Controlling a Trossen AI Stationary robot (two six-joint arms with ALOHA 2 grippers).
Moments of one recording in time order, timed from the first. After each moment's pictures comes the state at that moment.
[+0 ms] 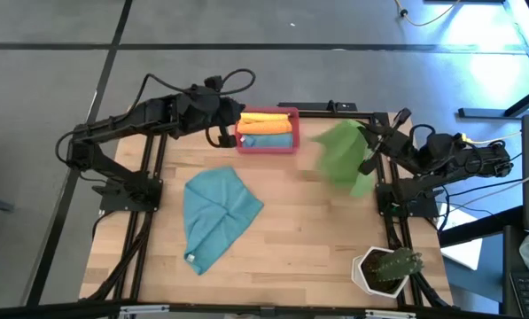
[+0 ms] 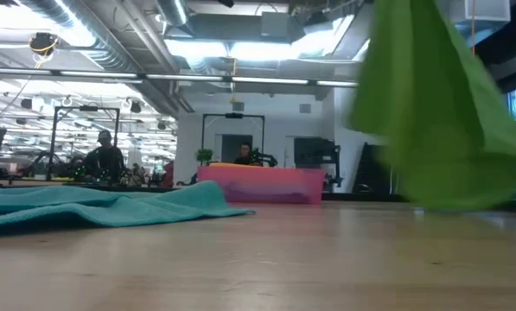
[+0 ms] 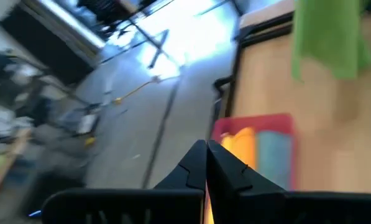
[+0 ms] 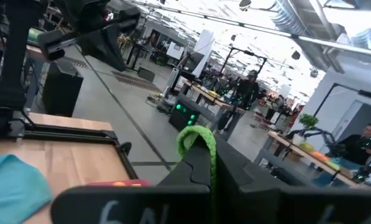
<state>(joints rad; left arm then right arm) 0.20 1.37 1.63 -0.76 -0.46 0.46 0.22 0.60 0.79 -0.01 0.82 -0.53</state>
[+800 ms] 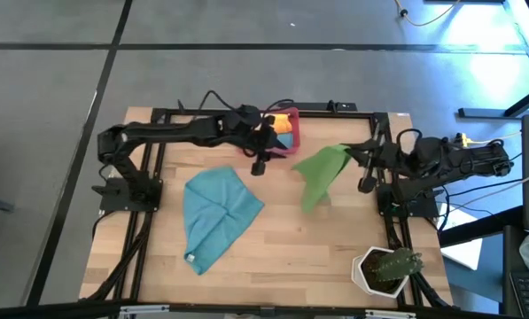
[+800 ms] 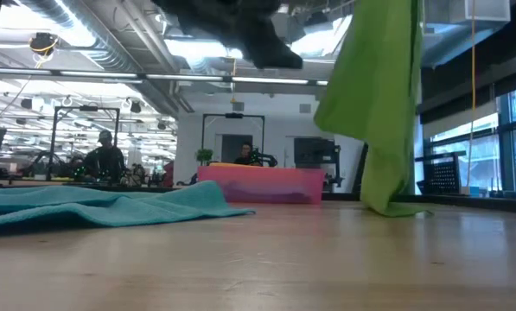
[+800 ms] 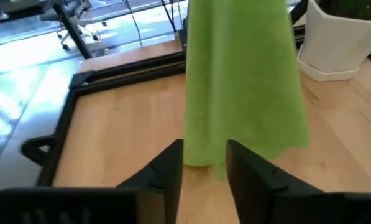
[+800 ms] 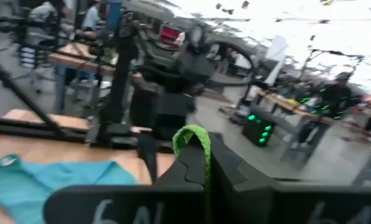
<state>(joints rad) 0.28 1.66 1.33 -0.16 0.29 0.34 0.22 0.65 0.79 -0.08 0.49 -0.30</state>
